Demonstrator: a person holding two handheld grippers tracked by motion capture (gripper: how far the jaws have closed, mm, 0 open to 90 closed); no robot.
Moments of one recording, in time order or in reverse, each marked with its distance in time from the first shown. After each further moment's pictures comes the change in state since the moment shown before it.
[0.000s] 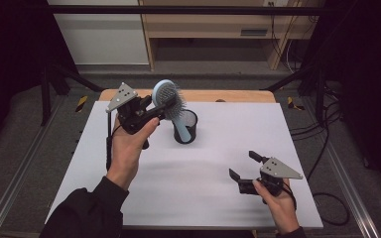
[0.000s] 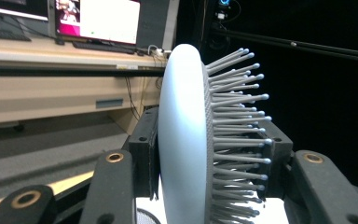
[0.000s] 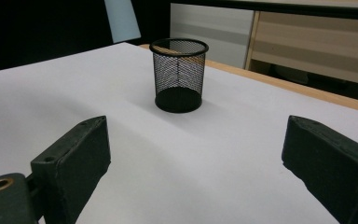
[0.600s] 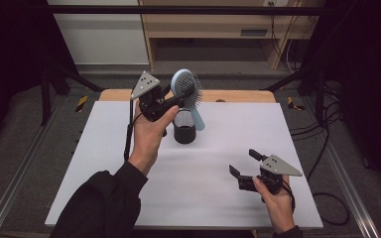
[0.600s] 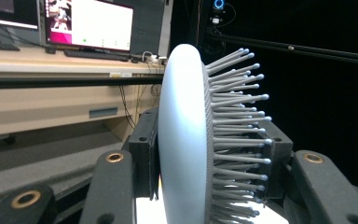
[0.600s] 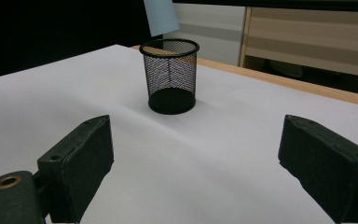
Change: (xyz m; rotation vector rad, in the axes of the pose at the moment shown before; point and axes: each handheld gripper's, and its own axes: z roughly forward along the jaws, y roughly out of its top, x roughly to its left) left arm -0.009 0.009 0.050 -0.021 -0.028 0.021; right arm -0.003 0.002 0.004 0.007 -0.029 0.036
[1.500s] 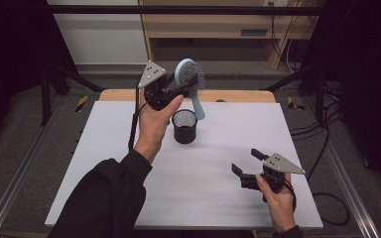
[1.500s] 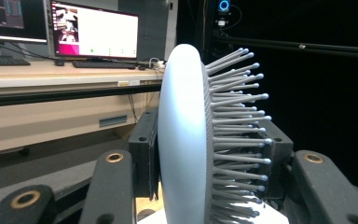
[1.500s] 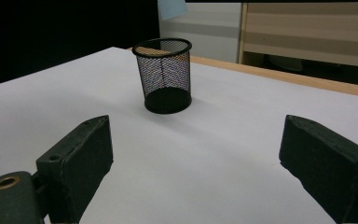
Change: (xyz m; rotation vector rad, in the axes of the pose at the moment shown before) left arm 0.009 0.010 0.020 0.000 0.032 0.058; right arm -0.007 -0.001 -0.001 0.000 -0.002 0.048
